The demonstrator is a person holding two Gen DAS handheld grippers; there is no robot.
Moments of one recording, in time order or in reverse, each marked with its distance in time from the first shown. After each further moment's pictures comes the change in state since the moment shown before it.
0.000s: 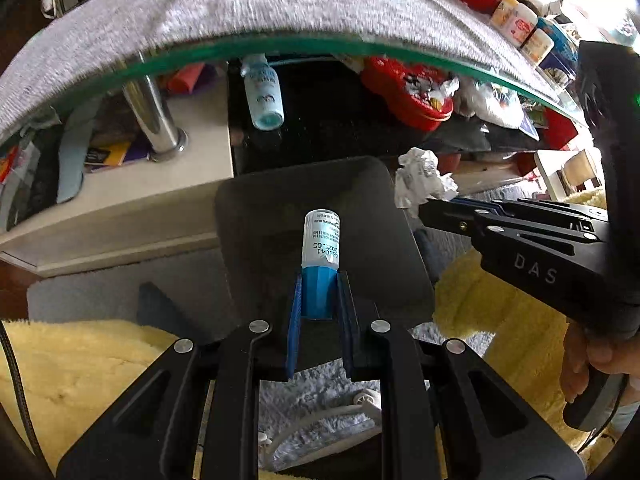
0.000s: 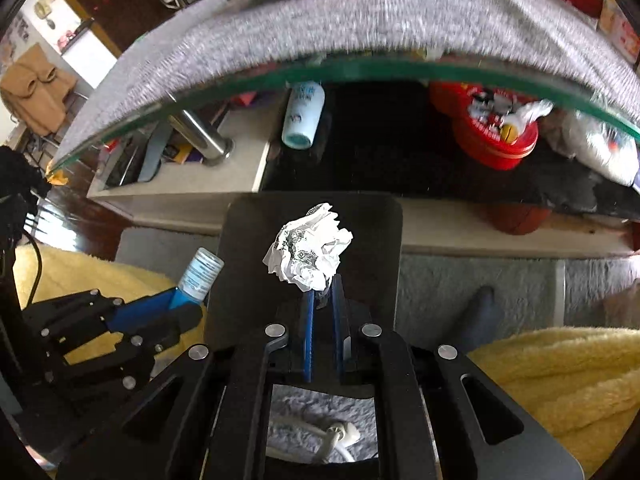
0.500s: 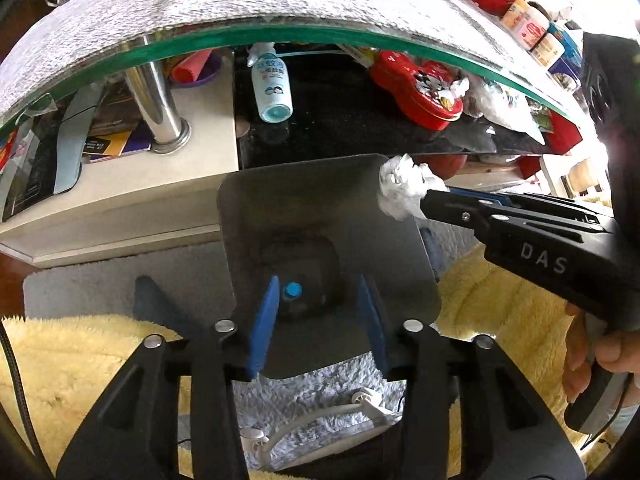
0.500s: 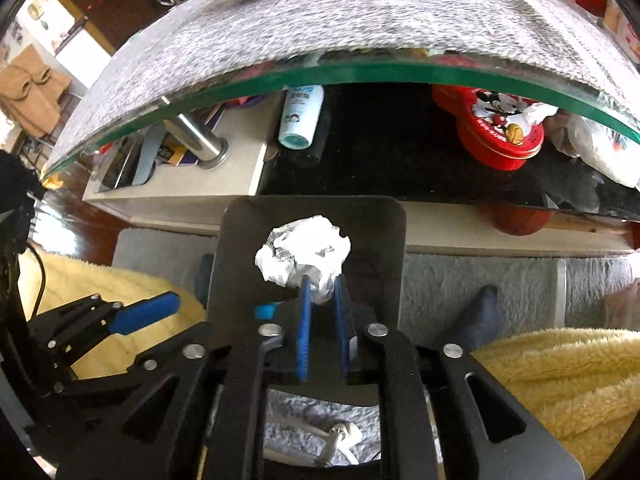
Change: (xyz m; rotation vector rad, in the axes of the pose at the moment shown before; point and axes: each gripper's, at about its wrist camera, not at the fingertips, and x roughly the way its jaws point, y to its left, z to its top) left arm 0.005 0.009 0.007 -0.037 0.019 -0.003; right arm 0.000 -0.002 0.011 0.017 -0.001 -0.016
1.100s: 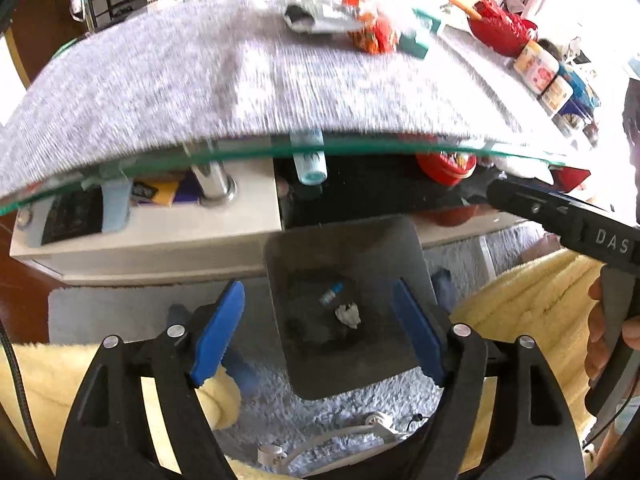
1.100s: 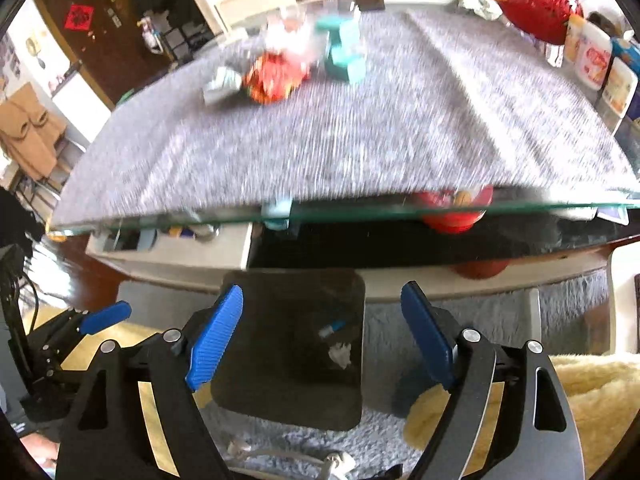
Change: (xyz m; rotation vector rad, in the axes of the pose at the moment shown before) left arm -0.058 0.015 0.035 -0.023 -0.118 0.076; right arm -0.071 -0.019 0.038 0.045 -0.189 -0.028
